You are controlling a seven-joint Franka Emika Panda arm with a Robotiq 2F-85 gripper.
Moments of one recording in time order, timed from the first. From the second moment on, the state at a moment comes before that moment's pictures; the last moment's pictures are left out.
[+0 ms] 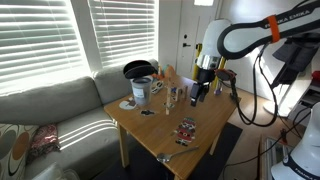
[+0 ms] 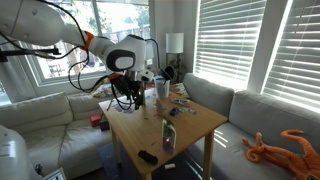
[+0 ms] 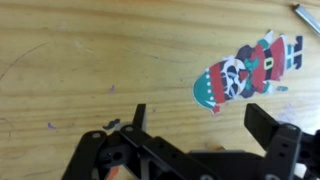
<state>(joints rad) 0.06 -0.29 0.01 -2.34 0.27 2.08 0.07</state>
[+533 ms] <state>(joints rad) 0.05 -0.57 0.09 -2.31 0.08 2.13 0.16</state>
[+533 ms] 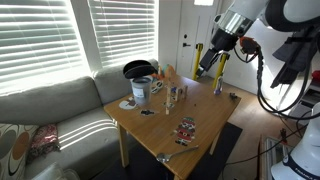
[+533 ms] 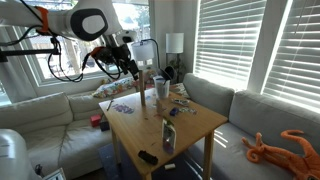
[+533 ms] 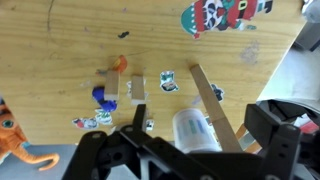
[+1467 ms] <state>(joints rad) 0.15 -0.54 -0.04 -2.24 0.08 2.21 -0.32</state>
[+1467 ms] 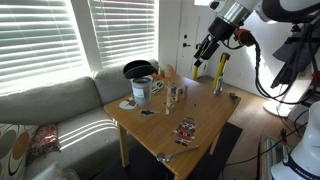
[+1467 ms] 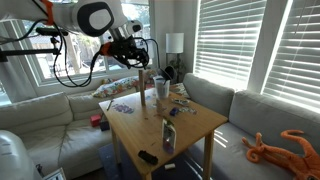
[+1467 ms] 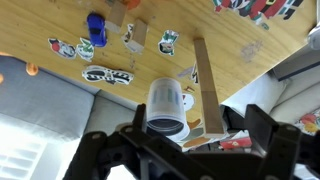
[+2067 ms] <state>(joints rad) 0.15 -0.41 -0.07 -2.08 0.06 2.07 -0.40</state>
